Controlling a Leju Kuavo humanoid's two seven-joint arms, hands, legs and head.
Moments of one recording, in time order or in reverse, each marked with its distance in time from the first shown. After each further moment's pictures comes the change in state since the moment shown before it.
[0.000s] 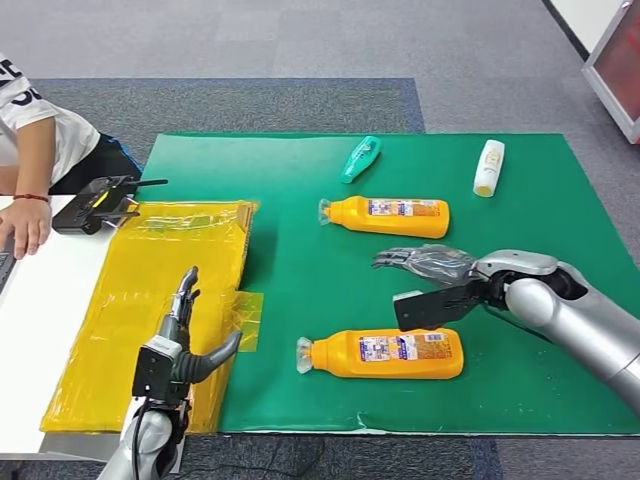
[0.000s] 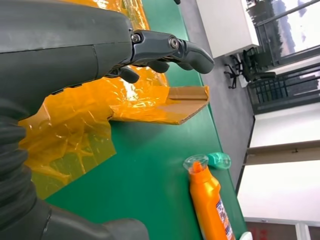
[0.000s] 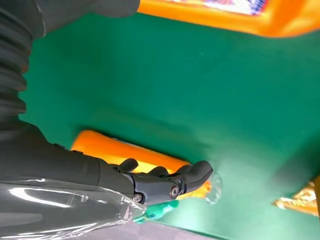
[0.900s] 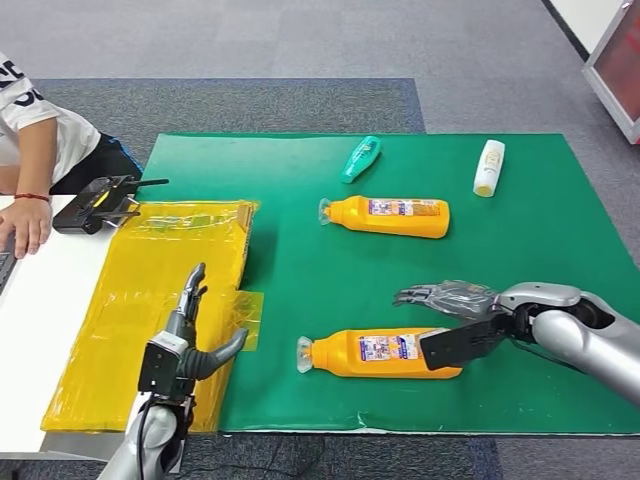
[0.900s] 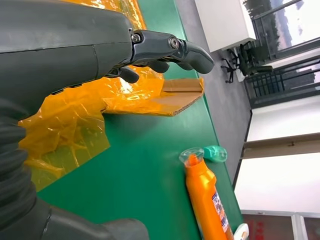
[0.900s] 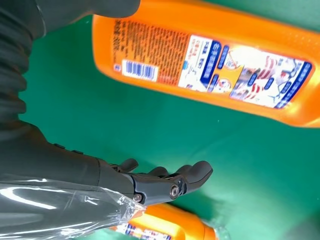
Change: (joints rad) left arm -0.029 0.002 -0.034 0.022 0.013 -0.003 0.000; right arm 0.037 -0.154 0.146 -0.094 -0.093 -0.051 0.006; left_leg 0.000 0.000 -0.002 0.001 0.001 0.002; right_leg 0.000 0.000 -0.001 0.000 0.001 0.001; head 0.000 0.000
